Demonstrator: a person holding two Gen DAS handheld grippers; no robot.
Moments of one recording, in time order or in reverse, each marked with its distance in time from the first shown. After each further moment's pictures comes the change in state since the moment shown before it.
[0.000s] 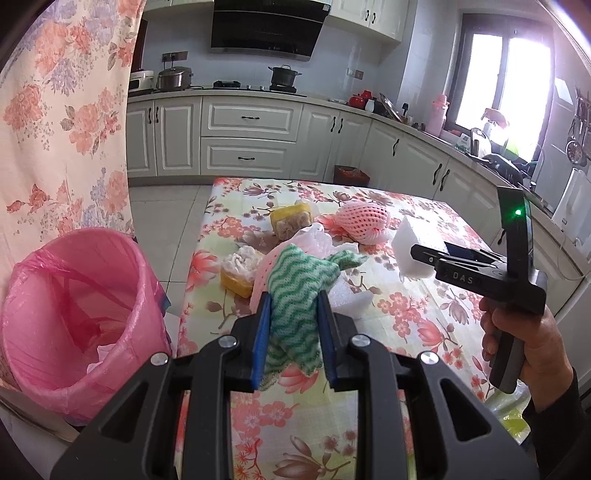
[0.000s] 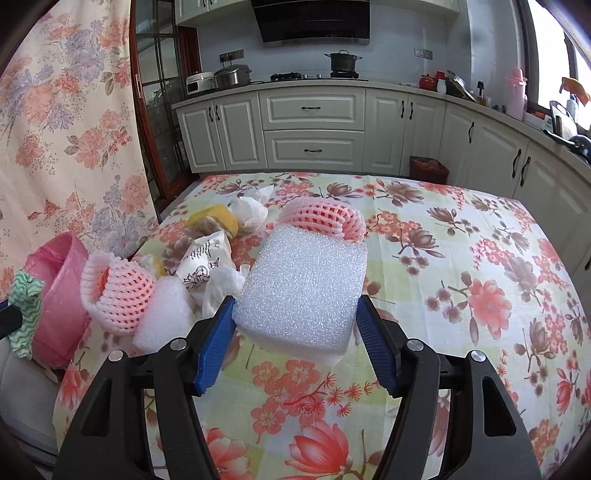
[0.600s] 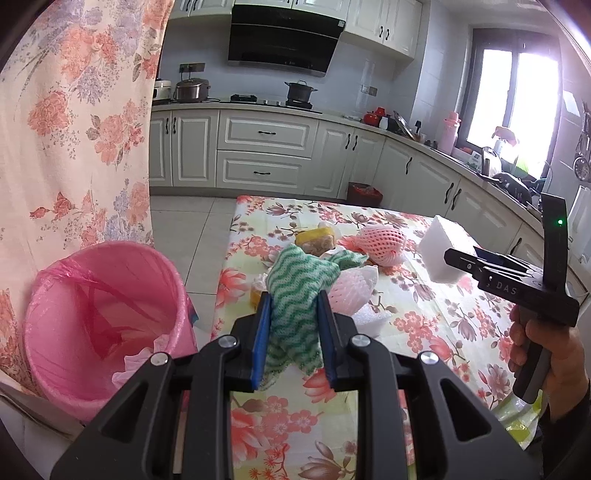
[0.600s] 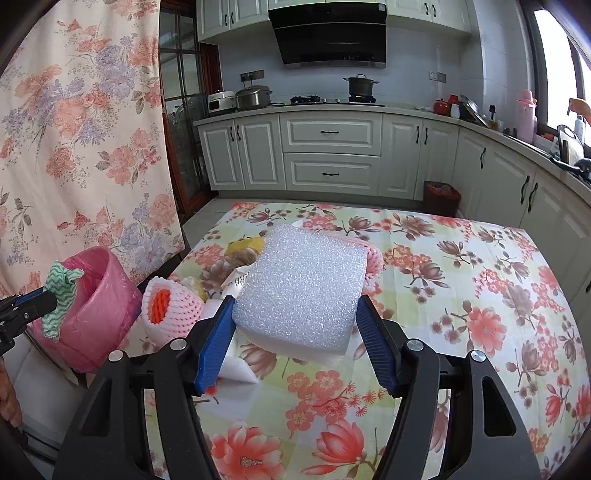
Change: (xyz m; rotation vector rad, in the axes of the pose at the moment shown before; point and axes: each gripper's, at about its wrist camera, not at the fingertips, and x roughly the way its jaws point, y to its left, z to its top) left arm -0.024 0.028 0.012 -0.034 -0.059 0.045; right arm -0.047 0.023 0.018 -0.040 -0.076 0.058
